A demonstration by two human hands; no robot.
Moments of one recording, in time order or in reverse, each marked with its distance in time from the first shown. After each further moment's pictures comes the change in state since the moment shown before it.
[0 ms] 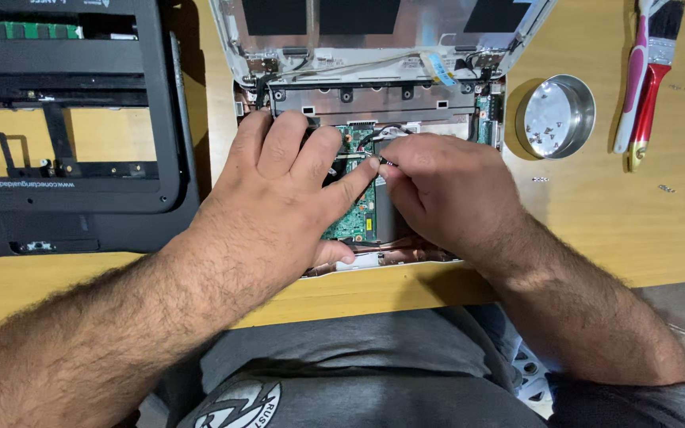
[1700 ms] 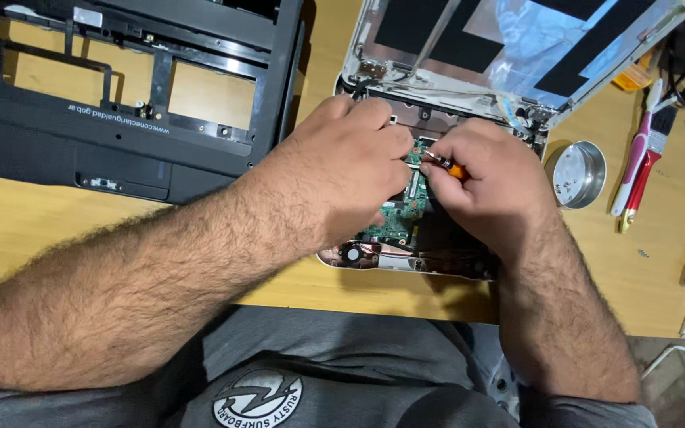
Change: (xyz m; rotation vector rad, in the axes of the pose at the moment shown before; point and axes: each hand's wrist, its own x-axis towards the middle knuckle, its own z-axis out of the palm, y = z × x) left_hand 0.005 -0.028 -0.002 -0.263 -0.137 0.018; right_hand 0.033 0.007 -0.004 -0.042 -0.116 -0.056
